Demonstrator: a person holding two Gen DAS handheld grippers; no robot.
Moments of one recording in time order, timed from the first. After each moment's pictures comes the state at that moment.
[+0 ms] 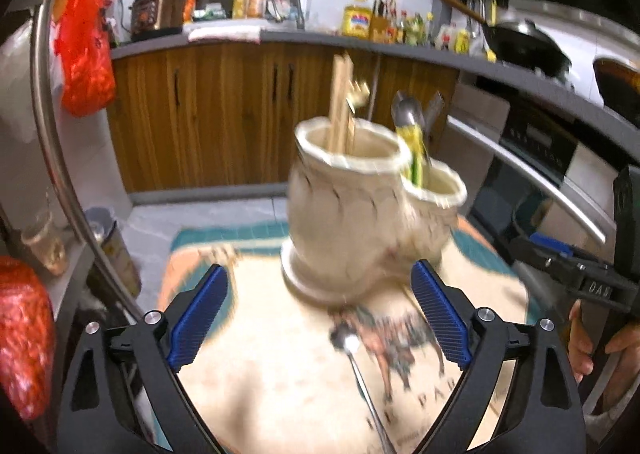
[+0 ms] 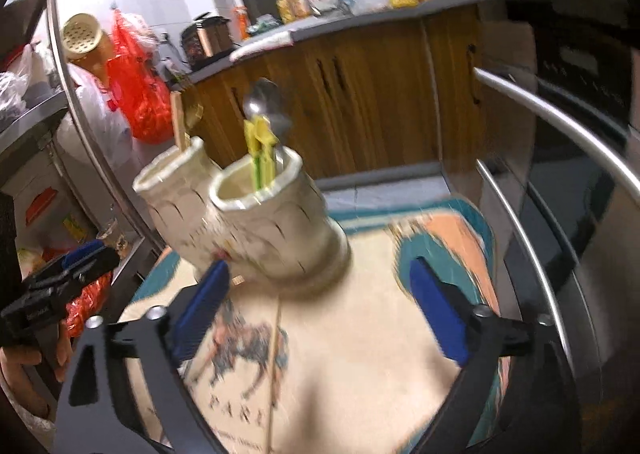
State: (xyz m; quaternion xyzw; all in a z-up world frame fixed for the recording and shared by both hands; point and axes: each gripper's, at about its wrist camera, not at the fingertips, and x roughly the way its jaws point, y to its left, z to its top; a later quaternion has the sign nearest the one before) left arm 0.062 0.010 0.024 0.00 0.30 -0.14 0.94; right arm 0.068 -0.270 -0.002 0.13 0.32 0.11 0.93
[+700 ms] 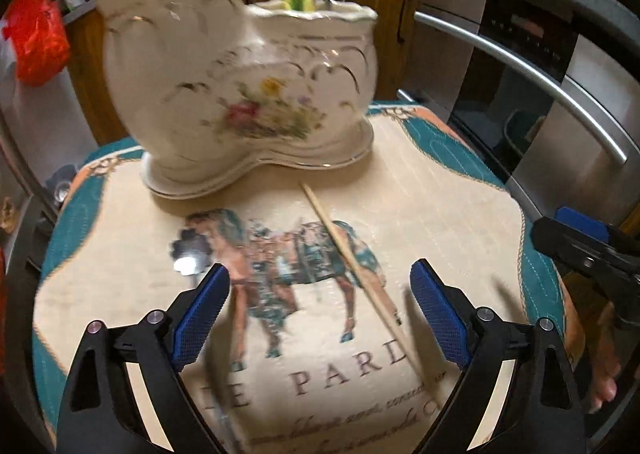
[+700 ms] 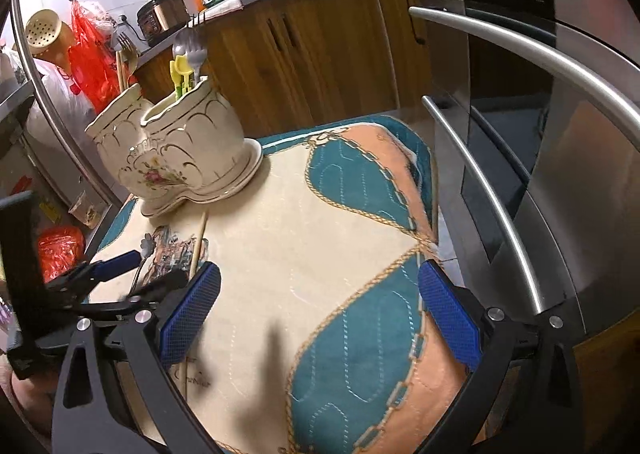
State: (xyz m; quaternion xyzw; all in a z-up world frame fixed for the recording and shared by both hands) left arm 0.065 -0.103 -0.059 0.04 0.42 -0.15 0.89; right arm 0.031 -0.316 -0.041 0.13 0.38 0.07 0.91
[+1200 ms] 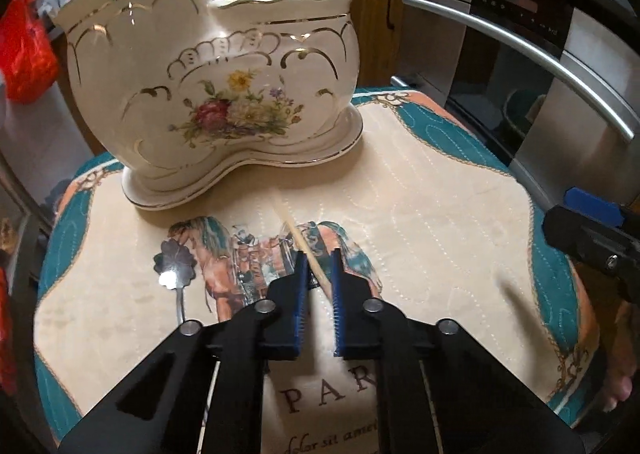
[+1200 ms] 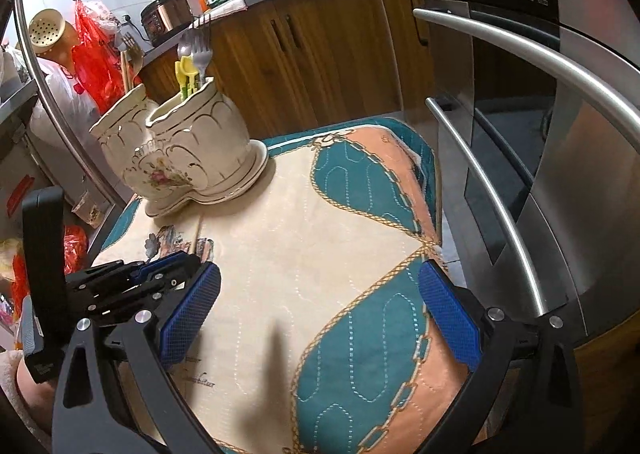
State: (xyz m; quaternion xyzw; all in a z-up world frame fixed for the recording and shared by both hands) left arm 0.073 -0.111 -0.065 0.07 0.42 -0.16 0.89; right arm 0.033 -0.308 -0.038 0.13 0.38 0.08 0.91
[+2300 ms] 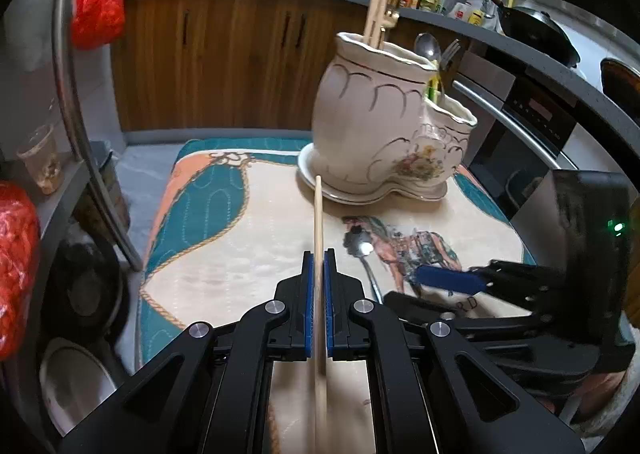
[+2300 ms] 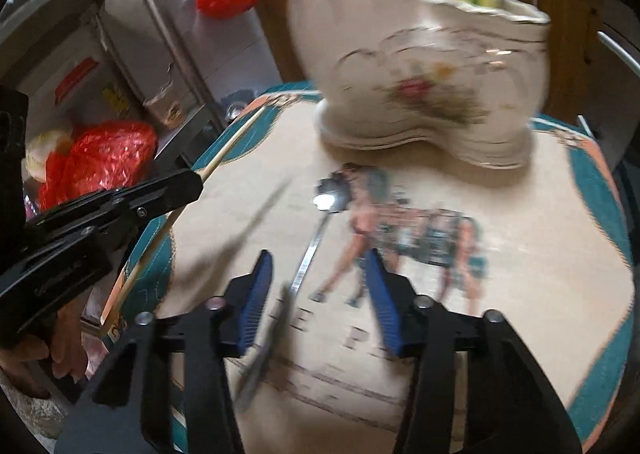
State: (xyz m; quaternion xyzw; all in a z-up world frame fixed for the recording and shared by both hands) left arm 0.035 0.052 -0.019 -0.05 0.38 -0.15 0.91; right arm 0.063 -0.110 -0.050 0.01 0.46 0.24 0.85
